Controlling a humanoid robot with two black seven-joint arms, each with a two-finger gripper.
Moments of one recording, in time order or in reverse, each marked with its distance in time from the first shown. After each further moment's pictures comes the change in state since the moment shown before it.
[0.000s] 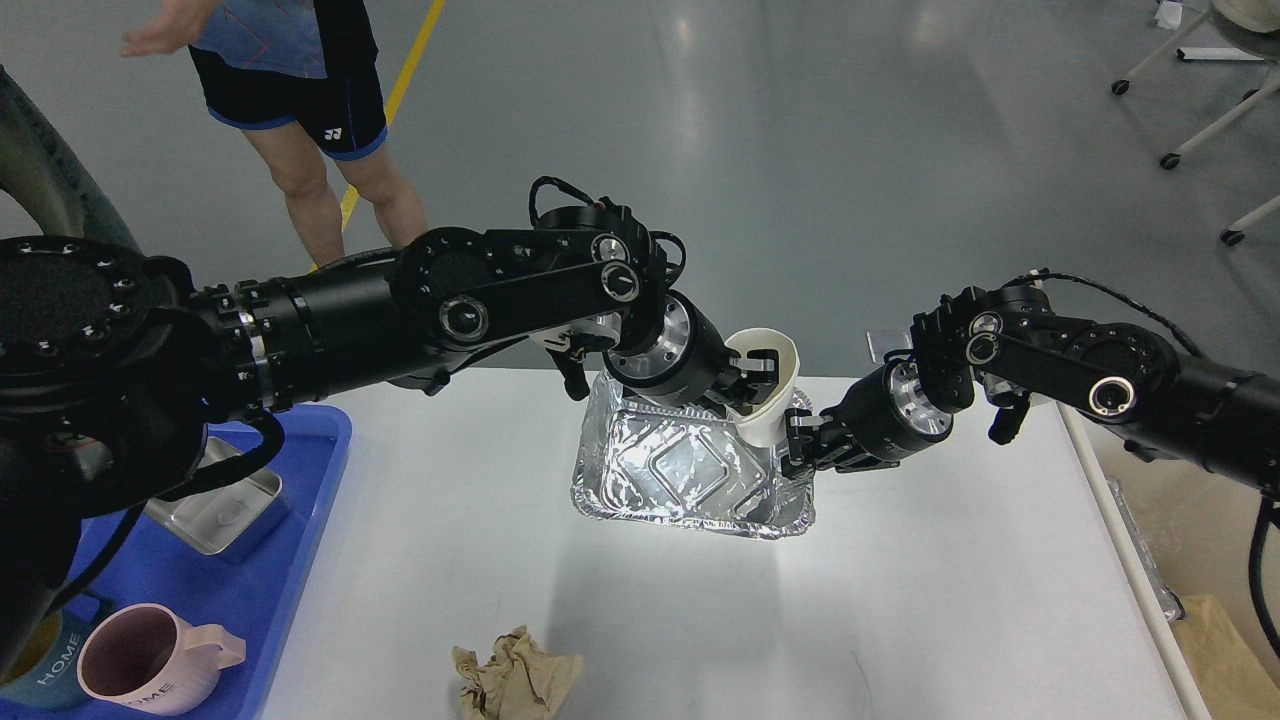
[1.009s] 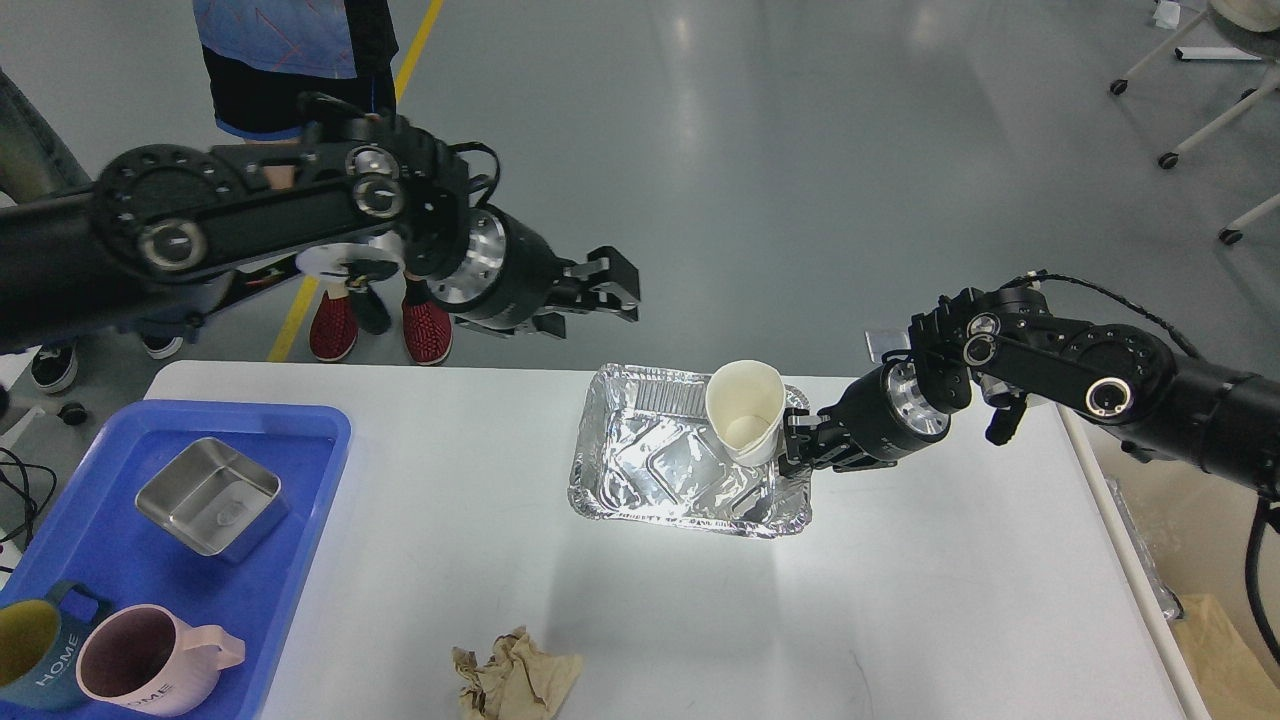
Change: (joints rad) left arm -0.041 0.557 0.030 -0.383 0.013 0.063 -0.056; right arm -0.005 0.005 0.010 -0.002 0.000 -0.008 0.000
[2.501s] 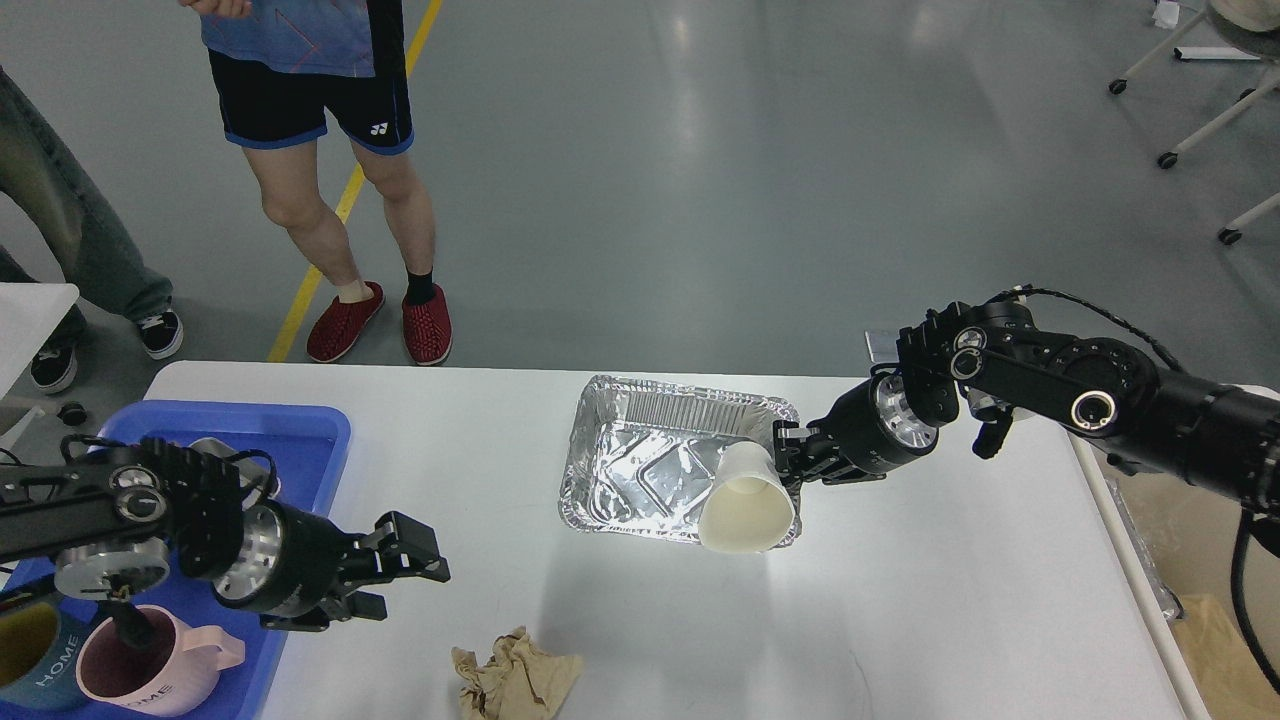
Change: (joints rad) left arm 0.563 0.311 0.020 -0.276 0.078 0.124 -0.129; right arm -0.030 0.018 0.002 -0.002 -0.004 -0.011 0.000
